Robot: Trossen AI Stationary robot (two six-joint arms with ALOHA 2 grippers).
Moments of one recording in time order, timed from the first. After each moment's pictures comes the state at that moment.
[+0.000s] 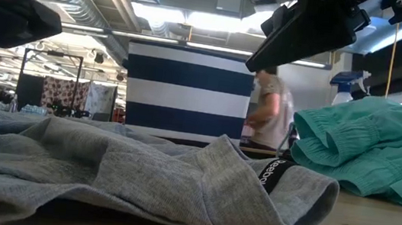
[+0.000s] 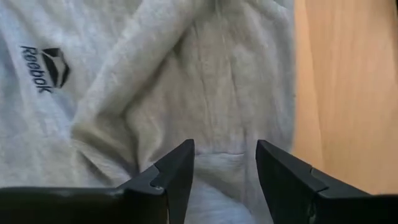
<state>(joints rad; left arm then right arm) -0.77 1.95 1.25 -0.61 -0.32 -0.64 0.41 1.67 1.04 -0.13 0.18 0.07</state>
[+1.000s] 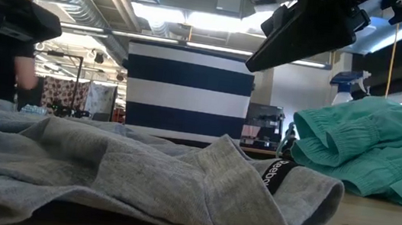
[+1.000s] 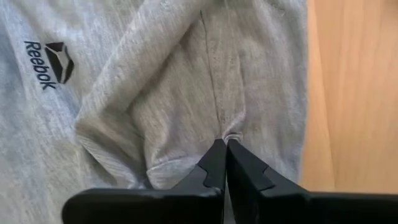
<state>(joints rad) -0.77 1.96 1.25 -0.62 -0.32 -0.64 0.41 1.67 1.04 -0.13 0.18 0.07</state>
